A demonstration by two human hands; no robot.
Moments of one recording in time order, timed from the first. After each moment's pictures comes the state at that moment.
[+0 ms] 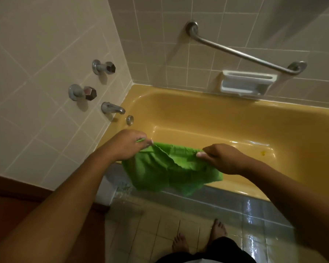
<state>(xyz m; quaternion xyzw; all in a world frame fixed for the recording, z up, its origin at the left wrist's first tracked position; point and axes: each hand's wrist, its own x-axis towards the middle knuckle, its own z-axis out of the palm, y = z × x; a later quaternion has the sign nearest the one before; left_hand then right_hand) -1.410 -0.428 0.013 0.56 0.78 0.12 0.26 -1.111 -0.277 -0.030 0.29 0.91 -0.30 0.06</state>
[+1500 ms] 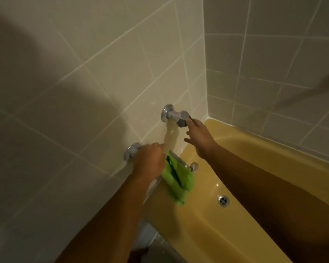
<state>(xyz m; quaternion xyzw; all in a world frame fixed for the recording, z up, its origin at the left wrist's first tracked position) -1.732 -0.260 -0.052 0.38 0.93 -0.02 0.04 -1.676 -0.081 -0.072 0.32 0.56 -0.76 -0.11</state>
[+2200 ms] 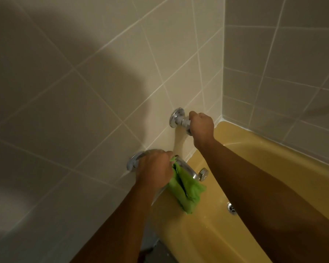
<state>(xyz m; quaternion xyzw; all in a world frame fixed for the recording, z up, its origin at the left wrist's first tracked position) -1.753 -0.251 -0.065 0.38 0.93 -0.04 -0.01 -1.773 -0.061 -0.093 0.40 0.49 -0.74 -0.21</state>
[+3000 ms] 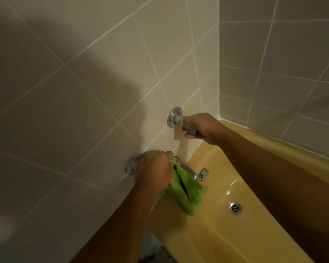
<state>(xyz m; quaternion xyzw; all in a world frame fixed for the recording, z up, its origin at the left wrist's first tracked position) -1.756 -0.251 -0.068 0.38 0.93 -0.03 -0.01 -1.752 -0.031 -0.082 0.27 0.56 -0.78 -0.01</state>
